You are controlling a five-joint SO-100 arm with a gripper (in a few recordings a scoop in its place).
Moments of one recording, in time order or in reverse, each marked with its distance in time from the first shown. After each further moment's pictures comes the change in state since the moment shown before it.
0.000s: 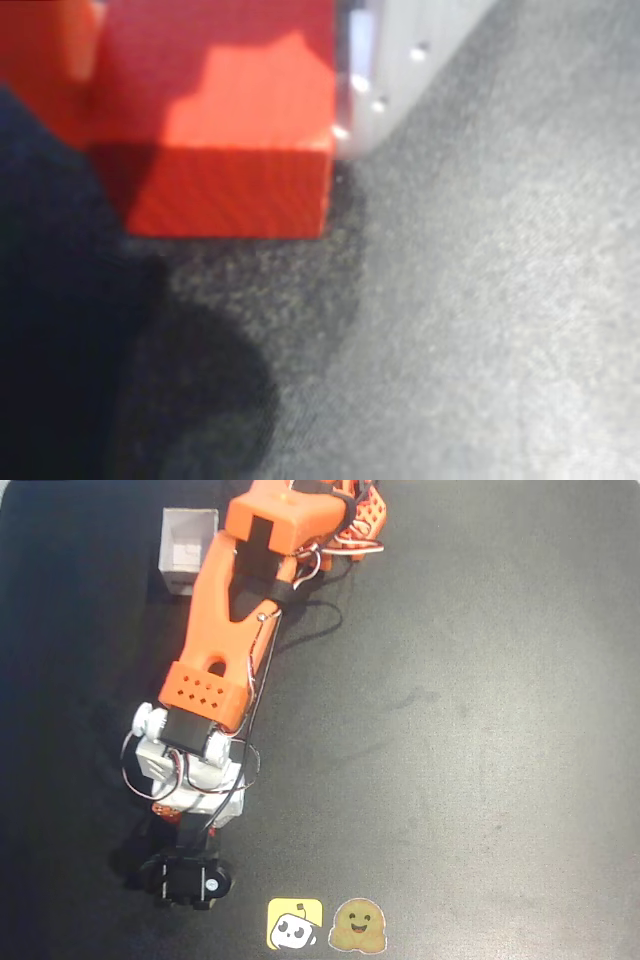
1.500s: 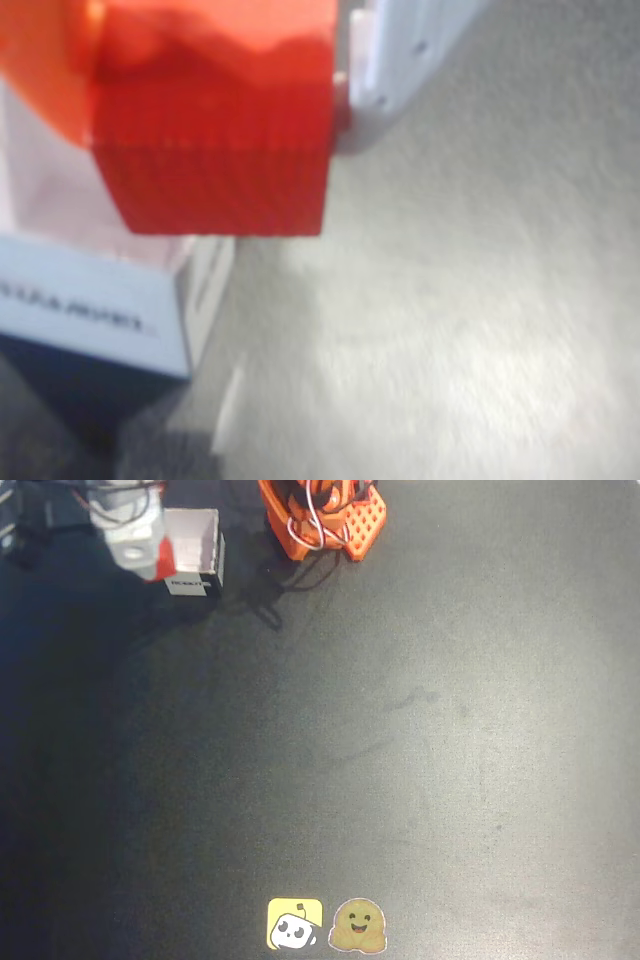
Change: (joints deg) arm 42.0 63.1 48.3 26.0 34.5
